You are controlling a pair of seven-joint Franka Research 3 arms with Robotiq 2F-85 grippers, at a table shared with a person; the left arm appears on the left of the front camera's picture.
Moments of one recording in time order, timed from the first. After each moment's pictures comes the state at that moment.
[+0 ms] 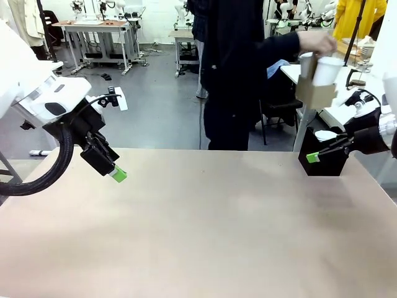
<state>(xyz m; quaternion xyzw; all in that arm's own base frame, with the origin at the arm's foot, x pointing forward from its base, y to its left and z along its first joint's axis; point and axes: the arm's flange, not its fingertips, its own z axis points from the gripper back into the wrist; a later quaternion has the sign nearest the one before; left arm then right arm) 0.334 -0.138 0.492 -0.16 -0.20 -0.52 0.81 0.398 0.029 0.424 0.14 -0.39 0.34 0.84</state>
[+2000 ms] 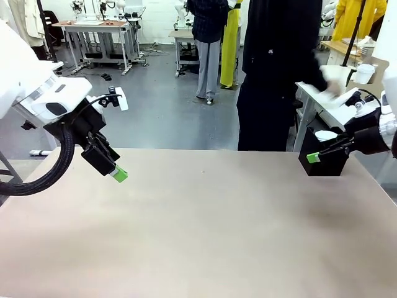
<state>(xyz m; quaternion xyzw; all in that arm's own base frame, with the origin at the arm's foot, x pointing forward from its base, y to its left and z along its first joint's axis) 0.334 -0.138 0.492 -0.17 -0.21 -0.52 0.81 0.398 0.029 0.424 0.14 -0.39 0.34 0.84</state>
